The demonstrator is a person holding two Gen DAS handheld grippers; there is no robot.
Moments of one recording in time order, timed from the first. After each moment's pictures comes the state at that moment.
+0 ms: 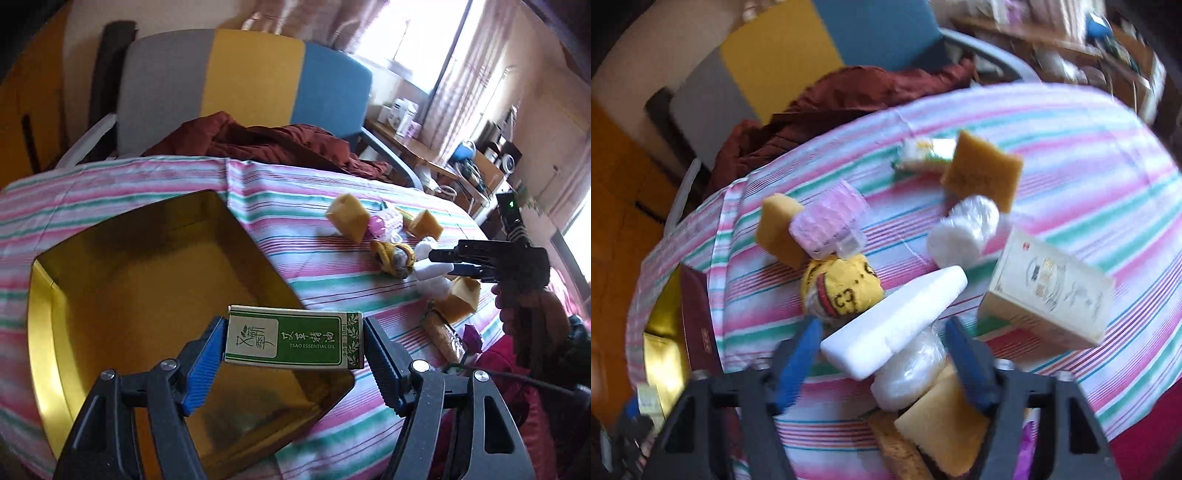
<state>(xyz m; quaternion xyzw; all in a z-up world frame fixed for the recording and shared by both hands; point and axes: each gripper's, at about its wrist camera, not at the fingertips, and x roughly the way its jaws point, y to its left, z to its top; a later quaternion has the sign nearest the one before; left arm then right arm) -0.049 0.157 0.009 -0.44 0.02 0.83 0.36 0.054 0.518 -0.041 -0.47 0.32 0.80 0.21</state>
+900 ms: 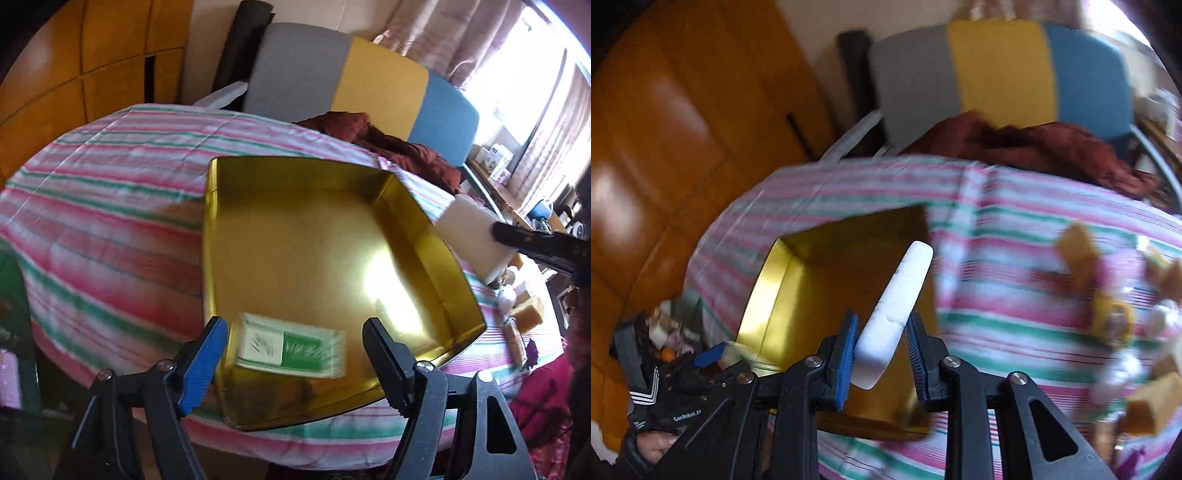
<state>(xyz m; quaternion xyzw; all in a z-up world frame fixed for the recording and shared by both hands) -0.038 -0.010 -0.033 -0.46 -0.04 0.87 0.18 -0.024 0.259 0.024 -0.44 0.15 0.88 -0.05</state>
